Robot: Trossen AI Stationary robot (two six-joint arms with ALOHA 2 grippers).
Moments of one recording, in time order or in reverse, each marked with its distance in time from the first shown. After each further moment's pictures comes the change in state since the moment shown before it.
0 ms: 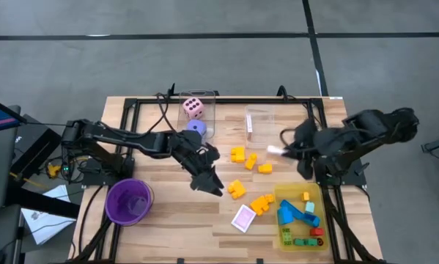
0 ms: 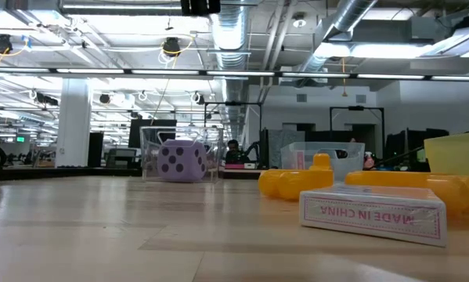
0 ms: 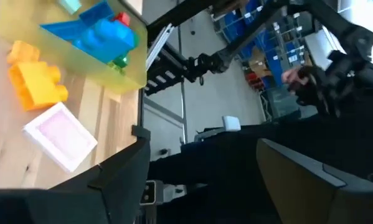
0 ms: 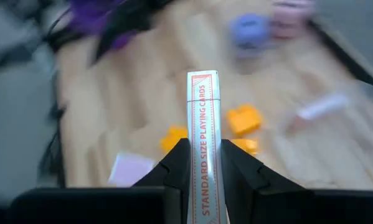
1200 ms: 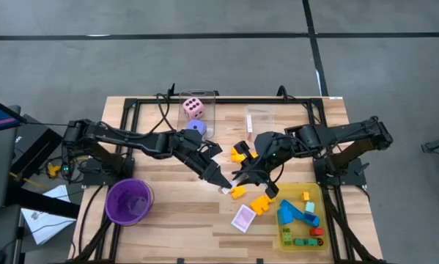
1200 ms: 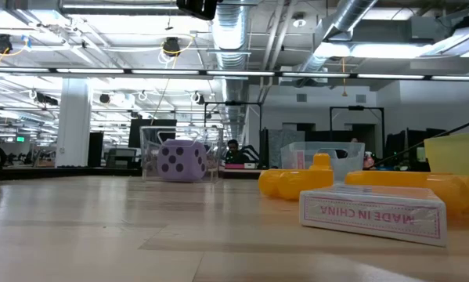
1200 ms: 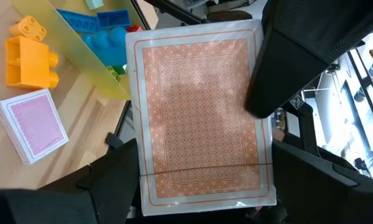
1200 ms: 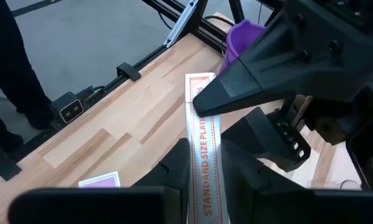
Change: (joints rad) left arm -0.003 0.019 0.000 0.096 -0.091 -0.378; right arm -0.153 0.351 0.002 0.534 -0.560 -1.048
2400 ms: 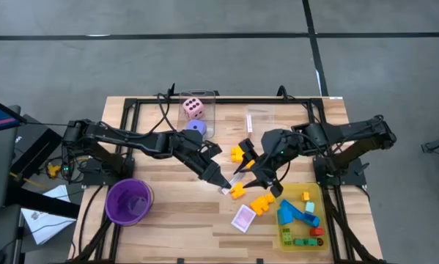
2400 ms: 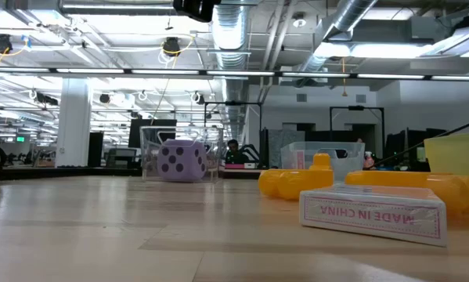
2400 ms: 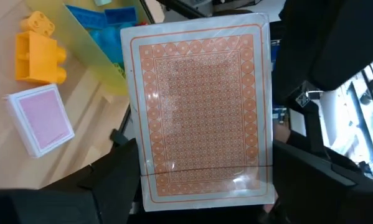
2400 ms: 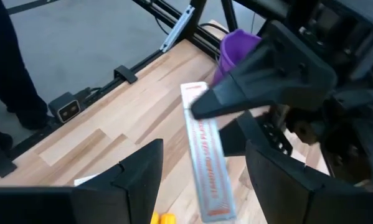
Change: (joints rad) left arm 0.000 0.000 0.000 -0.033 -0.001 -0.005; right arm 0.006 -0.043 0.000 -0.010 0.021 -0.030
